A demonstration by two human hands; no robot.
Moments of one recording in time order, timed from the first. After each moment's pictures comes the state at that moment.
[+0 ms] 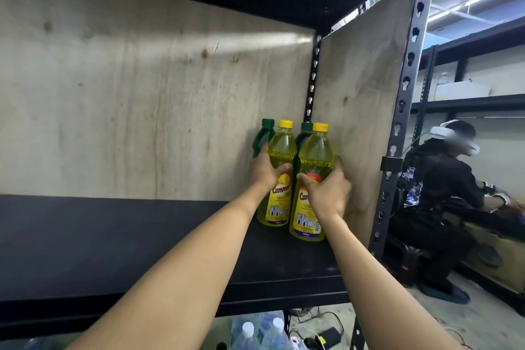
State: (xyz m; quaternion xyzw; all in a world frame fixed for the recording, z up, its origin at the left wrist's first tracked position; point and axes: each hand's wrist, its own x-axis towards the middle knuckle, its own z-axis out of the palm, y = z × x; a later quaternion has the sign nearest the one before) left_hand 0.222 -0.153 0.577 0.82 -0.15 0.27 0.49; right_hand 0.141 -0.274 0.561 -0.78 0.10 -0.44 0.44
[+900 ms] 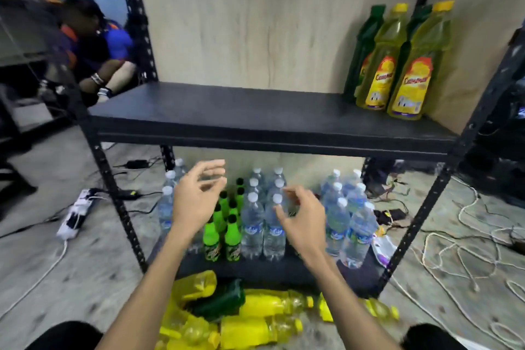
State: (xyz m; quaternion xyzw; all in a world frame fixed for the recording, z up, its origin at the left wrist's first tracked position) left_hand -0.139 0.169 0.377 0.78 0.04 0.26 0.57; right_hand -0.114 -0.044 0.332 -0.87 -0.12 -0.22 0.43
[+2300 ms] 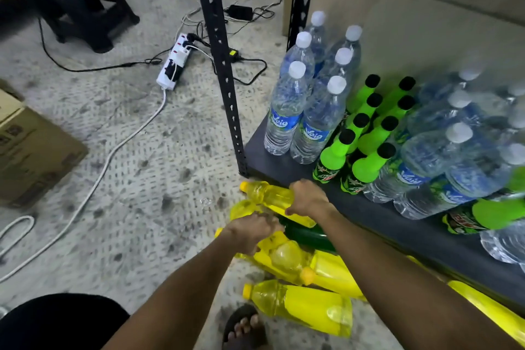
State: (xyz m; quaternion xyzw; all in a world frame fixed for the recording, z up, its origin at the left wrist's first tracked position) left_hand -0.141 0.367 -0.034 0.95 -0.15 -0.27 0.09; right_hand 0.003 0.247 0.008 -0.90 -0.31 0.30 0.00
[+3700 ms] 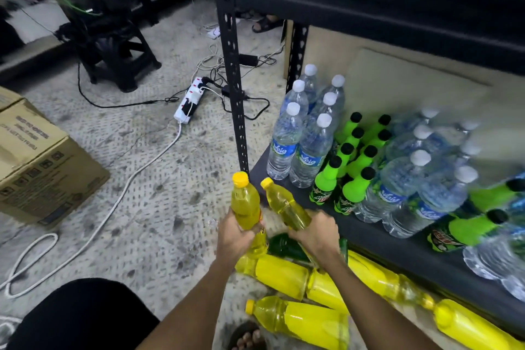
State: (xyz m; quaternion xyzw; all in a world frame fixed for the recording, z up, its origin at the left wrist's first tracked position) left_hand -0.176 0.359 0.024 0.76 0.42 0.14 0.47; right_hand -0.060 0.191 0.059 -0.94 -0.16 0.16 0.24
